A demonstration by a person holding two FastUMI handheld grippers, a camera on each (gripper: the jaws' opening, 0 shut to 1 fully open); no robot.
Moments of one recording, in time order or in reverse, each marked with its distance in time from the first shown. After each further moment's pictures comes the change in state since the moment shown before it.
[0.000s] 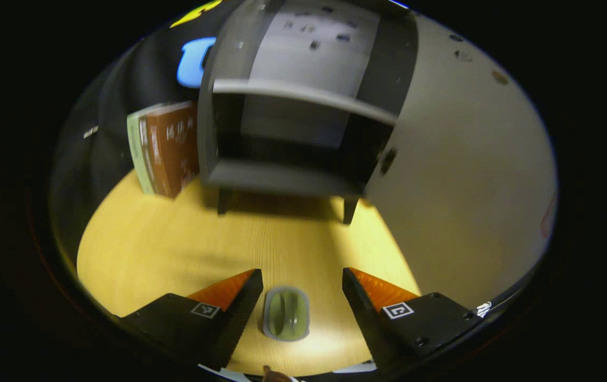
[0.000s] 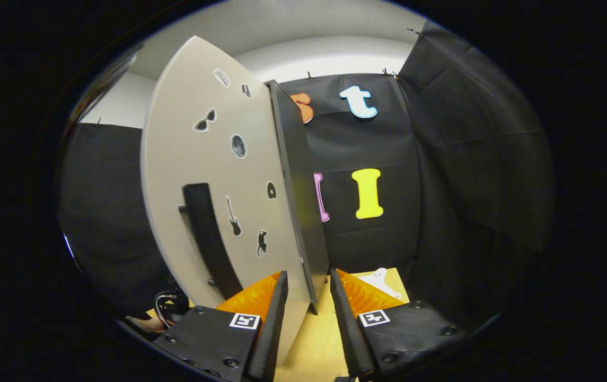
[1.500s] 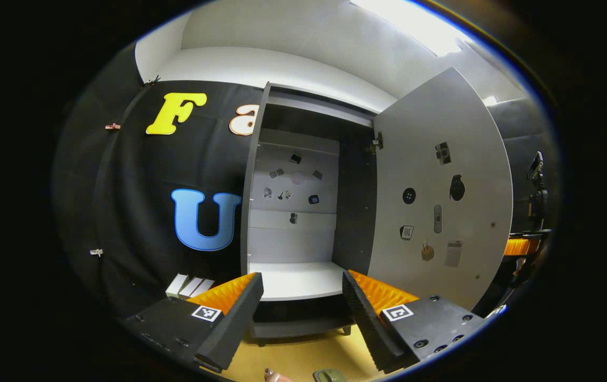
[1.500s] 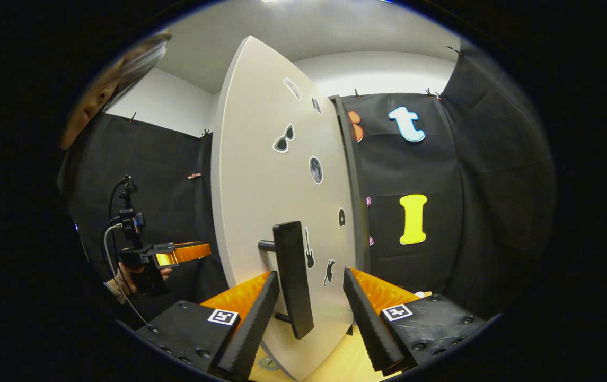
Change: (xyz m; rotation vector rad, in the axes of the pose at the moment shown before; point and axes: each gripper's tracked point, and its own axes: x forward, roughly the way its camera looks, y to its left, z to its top) left arm -0.172 0.041 0.229 0.149 -0.541 -0.086; right arm 0.034 0.131 0.017 -0.073 -0.097 0.182
